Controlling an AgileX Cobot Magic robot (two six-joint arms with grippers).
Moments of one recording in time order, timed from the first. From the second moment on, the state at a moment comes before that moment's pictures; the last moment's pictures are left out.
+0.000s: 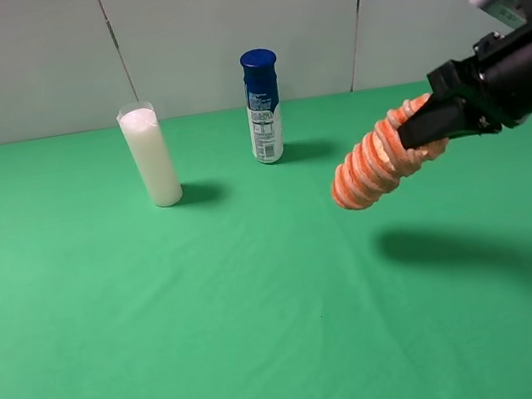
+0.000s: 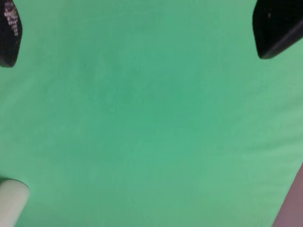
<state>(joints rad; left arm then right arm) 0.02 0.00 -0.48 0.10 1.07 -0.10 0.05 1.34 -0.81 0.87 0.87 -0.72</state>
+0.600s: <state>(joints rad) 0.02 0.00 -0.48 0.10 1.07 -0.10 0.05 1.76 -1.18 0.70 1.01 -0.59</state>
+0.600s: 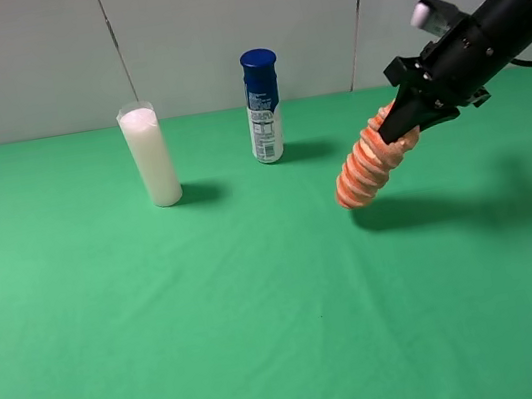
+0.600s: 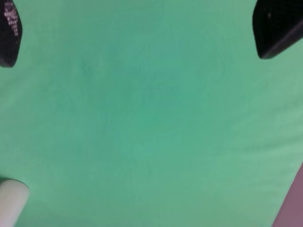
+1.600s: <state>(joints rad) 0.02 0.00 -0.48 0.10 1.07 -0.10 0.05 1.90 -1.20 0.47 0.89 -0.52</state>
